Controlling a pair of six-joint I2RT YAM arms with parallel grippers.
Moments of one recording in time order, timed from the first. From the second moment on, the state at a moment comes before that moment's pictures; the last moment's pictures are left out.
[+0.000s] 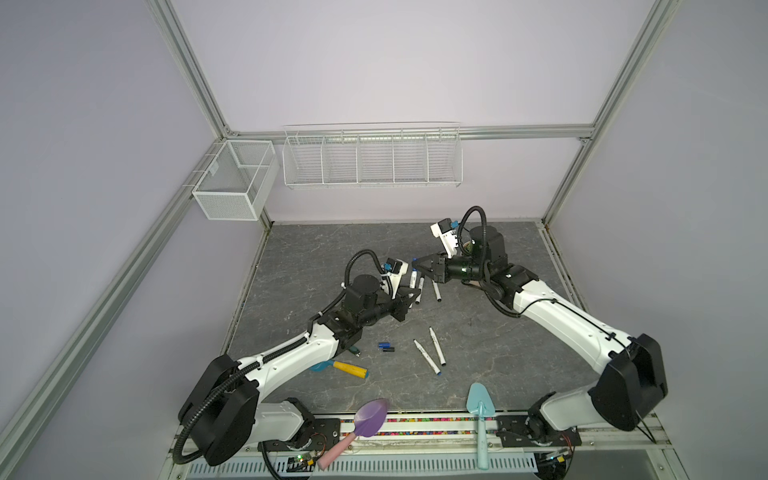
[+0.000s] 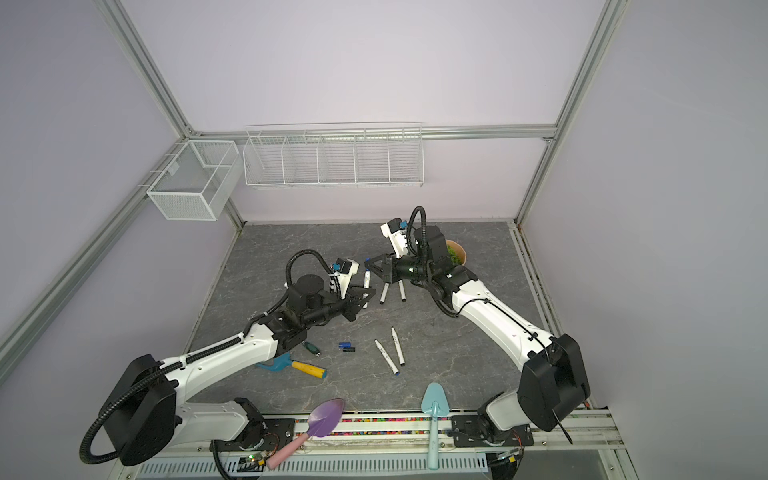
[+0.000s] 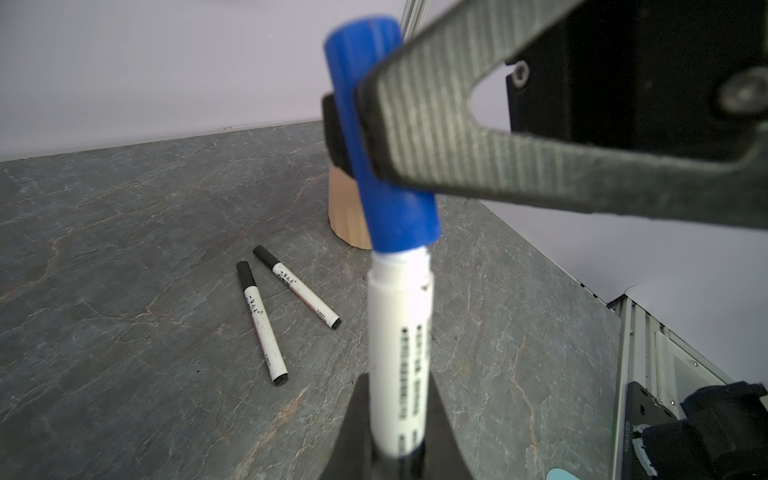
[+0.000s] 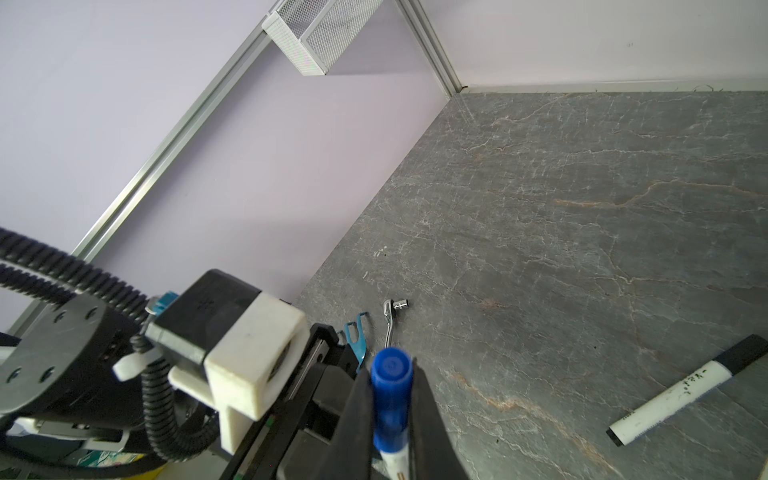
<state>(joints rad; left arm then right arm) -0.75 1.31 0.75 0.28 0.26 -0.27 0.57 1.46 1.20 -0.13 -0.63 0.44</state>
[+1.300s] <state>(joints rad) -0.80 1.34 0.69 0.60 0.18 -0.21 0.65 1.34 1.24 -0.30 -0.44 0.25</state>
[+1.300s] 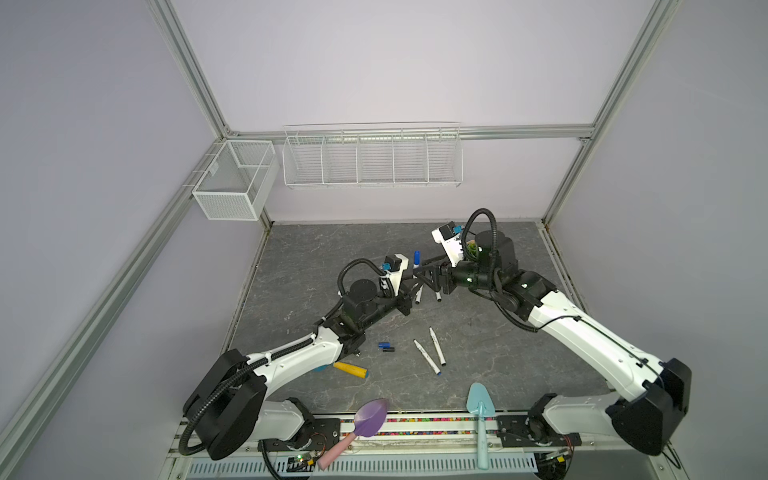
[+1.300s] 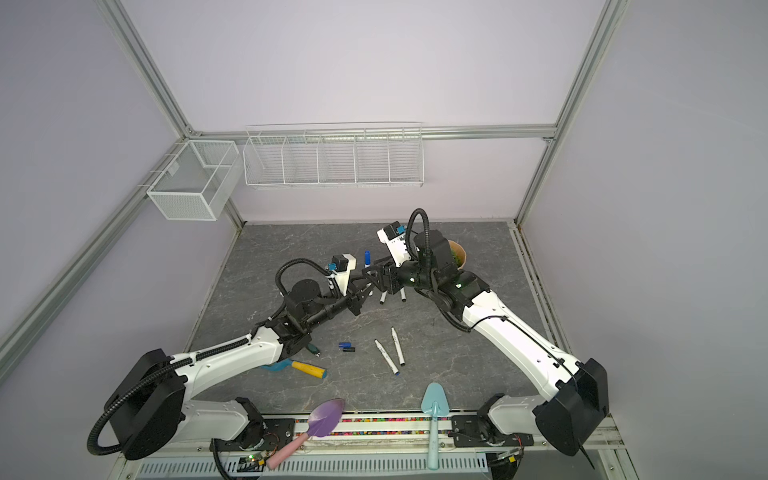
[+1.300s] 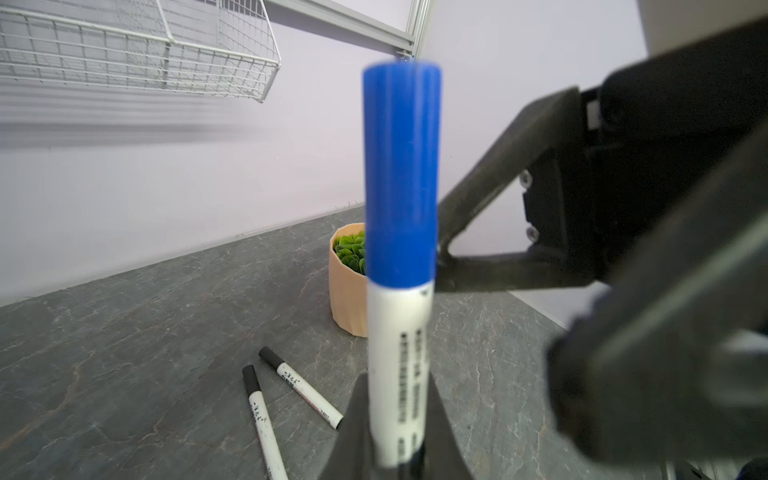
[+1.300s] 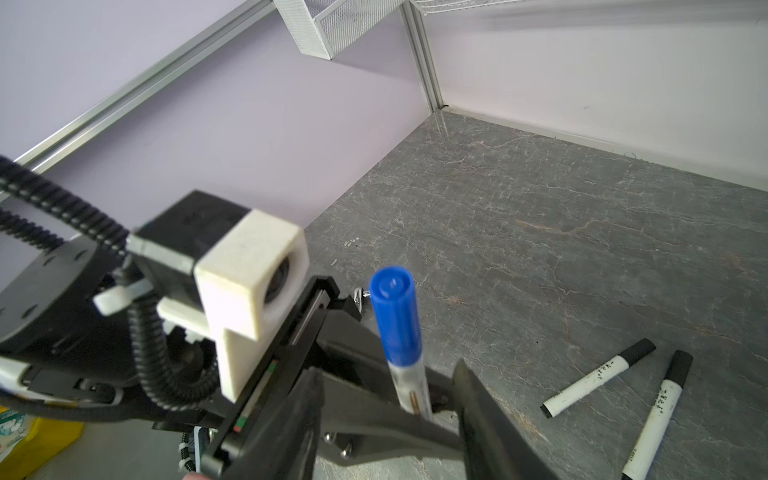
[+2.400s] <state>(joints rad) -0.84 1.34 0.68 0.58 0.17 -0.21 0.61 1.44 1.33 -0.29 -0.49 0.30</state>
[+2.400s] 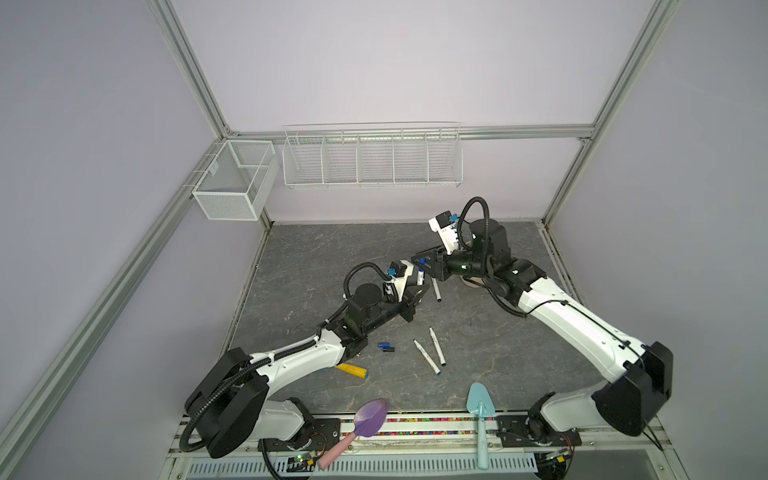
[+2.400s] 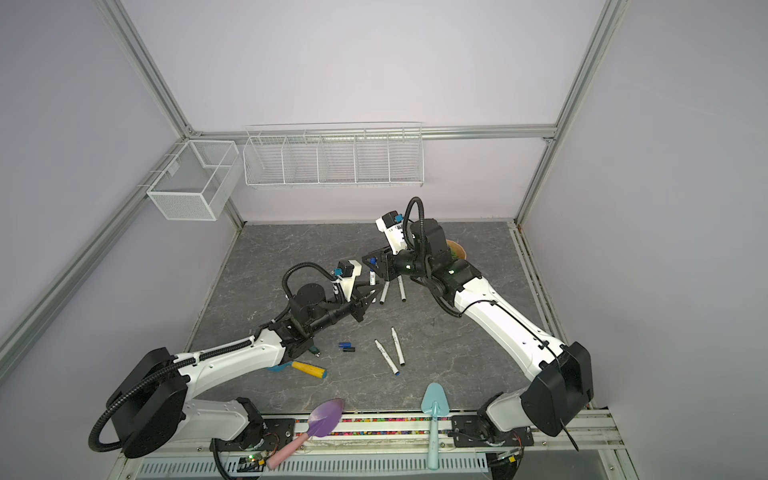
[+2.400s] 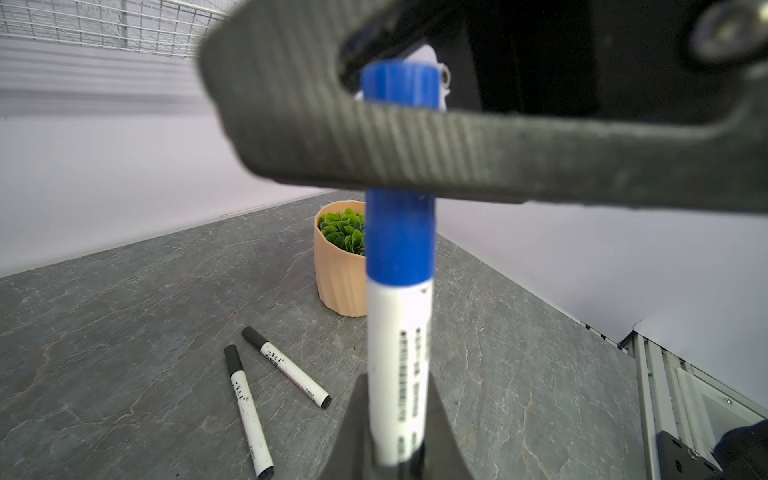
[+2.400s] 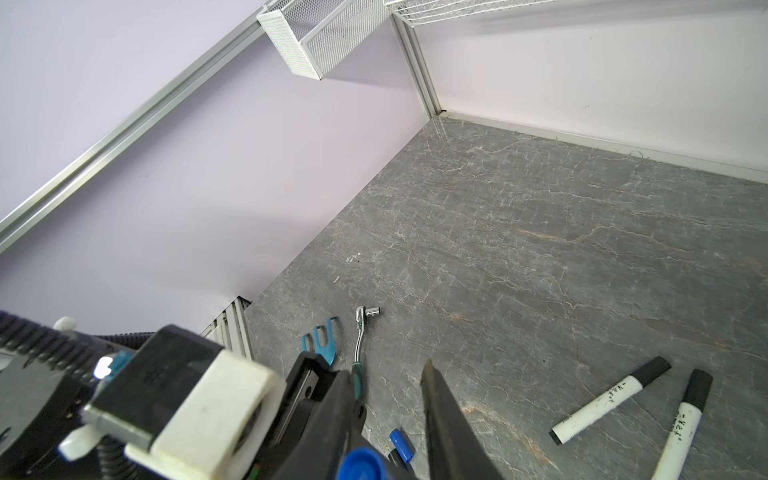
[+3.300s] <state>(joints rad) -0.84 1.34 0.79 0.43 0.11 -0.13 0.55 1.47 1.29 -0.14 -0.63 0.37</state>
